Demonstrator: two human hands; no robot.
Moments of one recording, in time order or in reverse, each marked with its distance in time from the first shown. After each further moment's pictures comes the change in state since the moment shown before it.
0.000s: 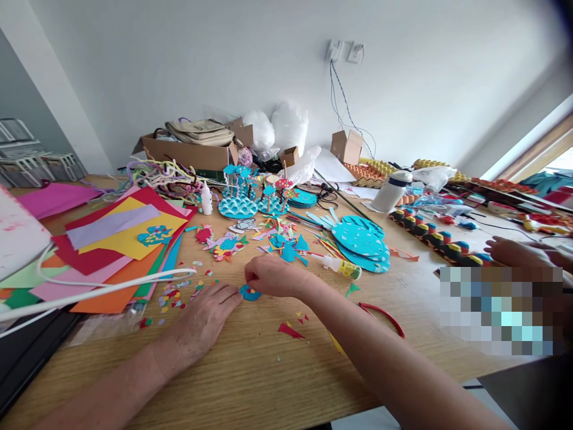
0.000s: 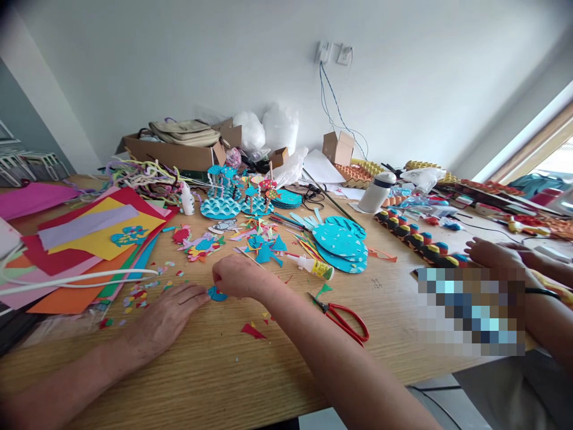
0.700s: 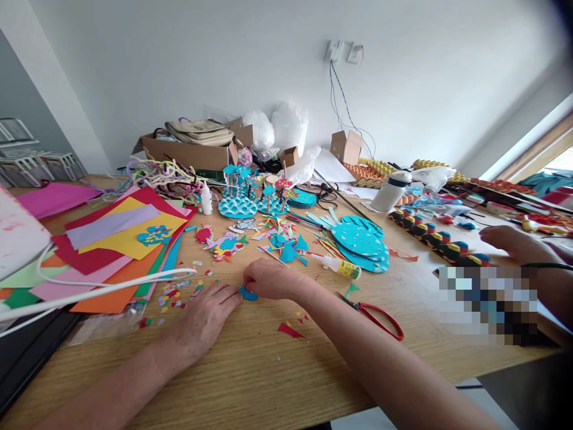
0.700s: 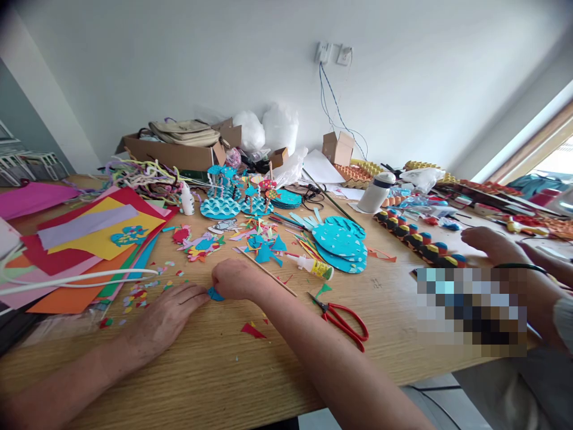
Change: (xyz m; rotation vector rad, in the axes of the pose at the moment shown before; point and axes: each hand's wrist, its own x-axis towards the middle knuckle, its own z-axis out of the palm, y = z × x) left_hand -0.001 -0.001 0.003 -0.009 -0.008 -0.014; right_hand -0.001 -0.015 -0.006 -0.030 -0.127 0.077
